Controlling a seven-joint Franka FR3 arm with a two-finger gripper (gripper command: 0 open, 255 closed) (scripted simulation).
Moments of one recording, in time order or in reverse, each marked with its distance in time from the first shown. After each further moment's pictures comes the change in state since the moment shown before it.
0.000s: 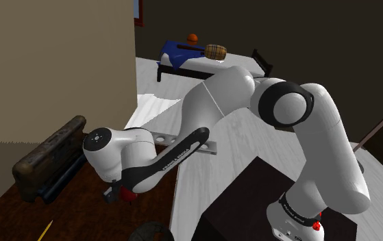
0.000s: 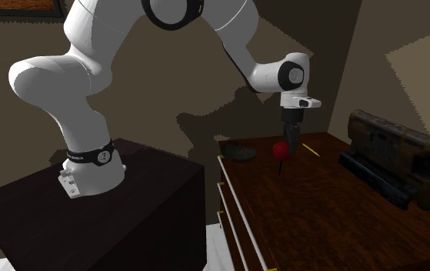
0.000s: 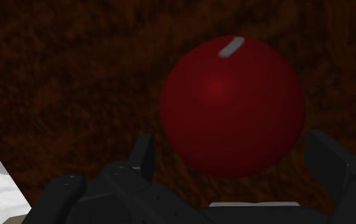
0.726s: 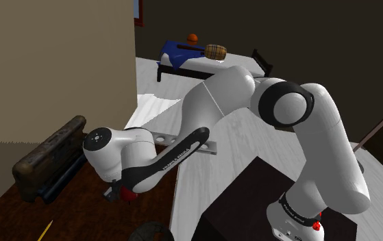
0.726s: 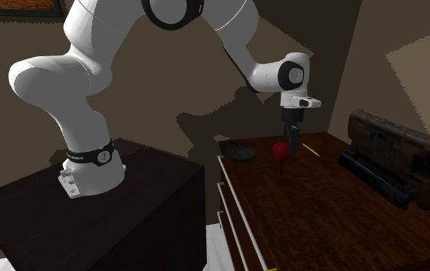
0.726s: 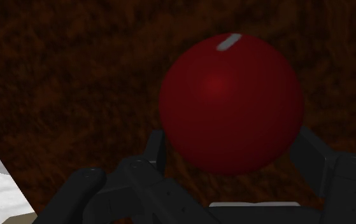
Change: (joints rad) arm 0.000 -0.001 0.000 0.000 0.000 0.001 0.000
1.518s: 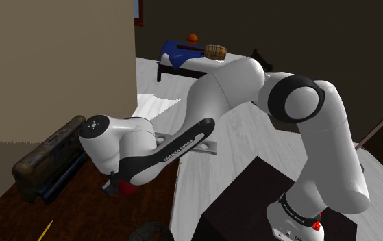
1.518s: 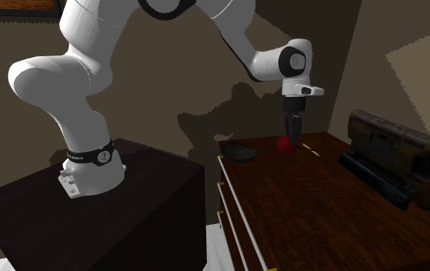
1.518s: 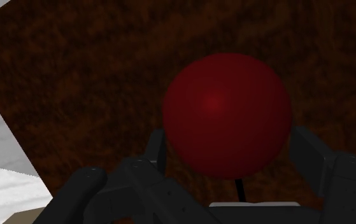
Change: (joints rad) arm -0.016 -0.065 0.026 -0.002 0.036 -0.059 -0.029
